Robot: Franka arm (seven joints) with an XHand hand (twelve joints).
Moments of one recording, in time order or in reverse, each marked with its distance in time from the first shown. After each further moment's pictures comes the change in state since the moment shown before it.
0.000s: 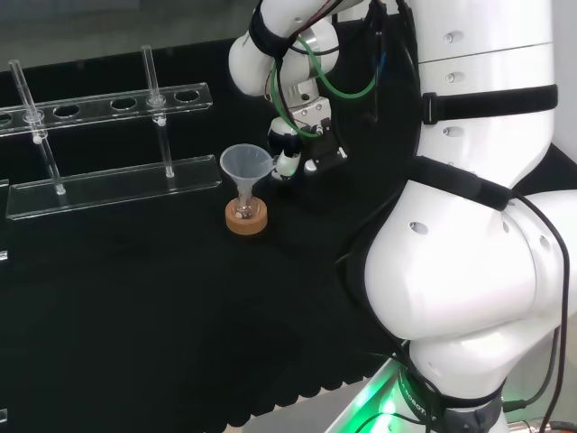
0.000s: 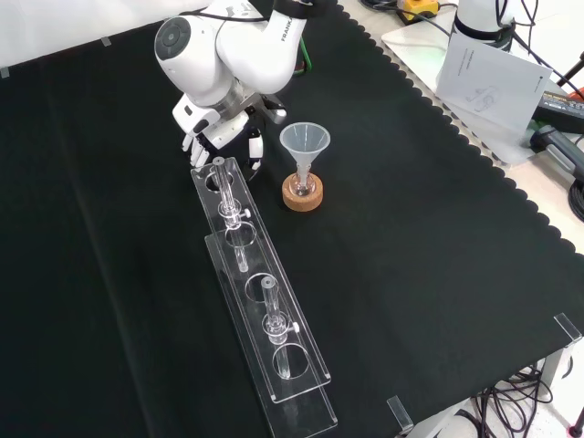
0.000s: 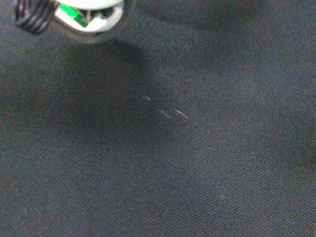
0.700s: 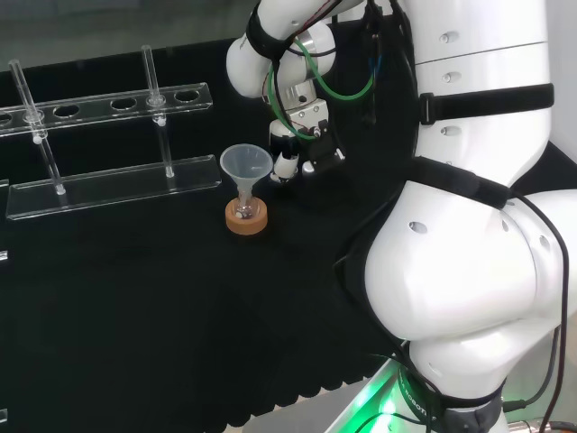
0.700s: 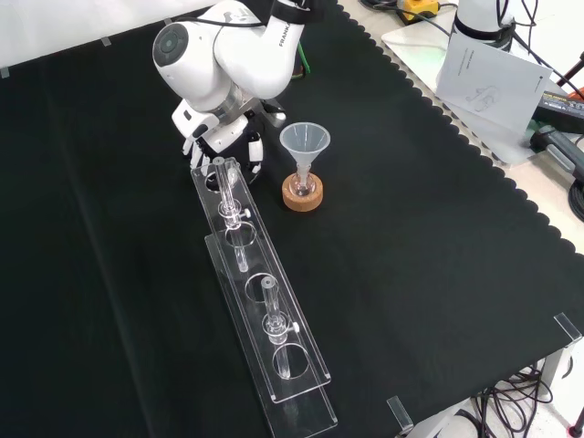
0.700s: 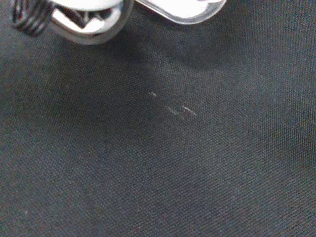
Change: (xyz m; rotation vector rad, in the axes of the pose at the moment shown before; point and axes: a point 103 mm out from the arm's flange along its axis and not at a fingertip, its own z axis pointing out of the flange) arm 0.003 0.004 0.004 0.017 -0.002 0.007
